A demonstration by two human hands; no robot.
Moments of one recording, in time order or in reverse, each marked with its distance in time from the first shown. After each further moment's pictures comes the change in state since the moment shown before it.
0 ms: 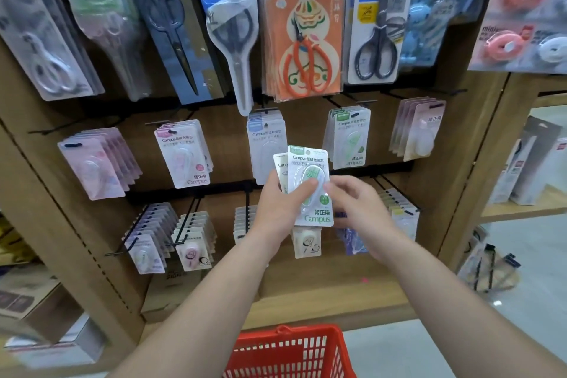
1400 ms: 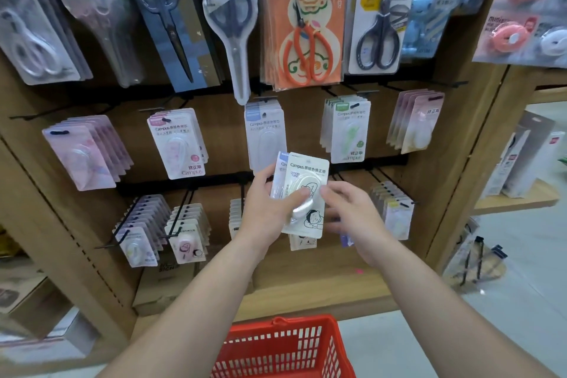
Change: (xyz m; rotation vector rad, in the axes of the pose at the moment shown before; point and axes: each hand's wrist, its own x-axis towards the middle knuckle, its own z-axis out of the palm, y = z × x) left_hand -0.005 -0.021 -0.022 0.064 0.045 -0.001; right_hand 0.001 0.022 0.013 0.016 0.047 0.072
